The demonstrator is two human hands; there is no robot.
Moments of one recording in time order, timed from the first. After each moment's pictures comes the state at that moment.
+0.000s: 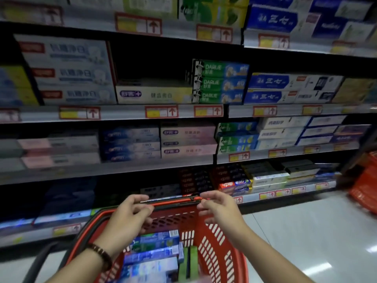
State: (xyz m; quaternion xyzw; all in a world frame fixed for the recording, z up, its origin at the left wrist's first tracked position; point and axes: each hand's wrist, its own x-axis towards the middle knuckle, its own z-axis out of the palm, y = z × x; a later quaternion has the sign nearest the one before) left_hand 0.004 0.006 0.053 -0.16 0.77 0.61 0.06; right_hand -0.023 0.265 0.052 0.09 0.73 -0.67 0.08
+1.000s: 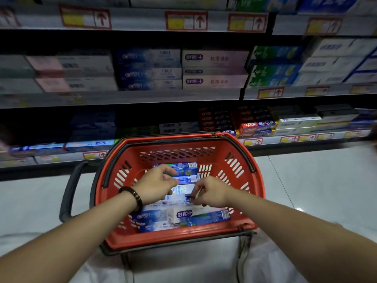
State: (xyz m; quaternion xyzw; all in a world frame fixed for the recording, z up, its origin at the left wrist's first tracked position) left_hand 0.057 0.003 -0.010 -0.11 0.84 0.48 0.23; right_hand 0.015 0.219 -0.075 -0.13 0.88 -0.28 0.36
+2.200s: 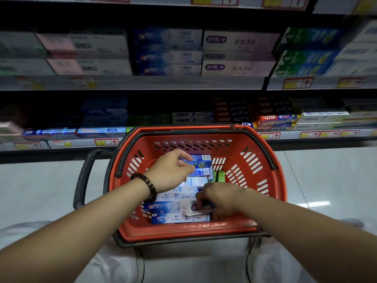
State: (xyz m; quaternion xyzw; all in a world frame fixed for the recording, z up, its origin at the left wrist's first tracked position) left_hand 0.045 -0.008 -0.002 -0.09 0.83 0.50 0.21; right_hand 0.017 0.196 -0.087 -0.40 0.83 0.01 0.38
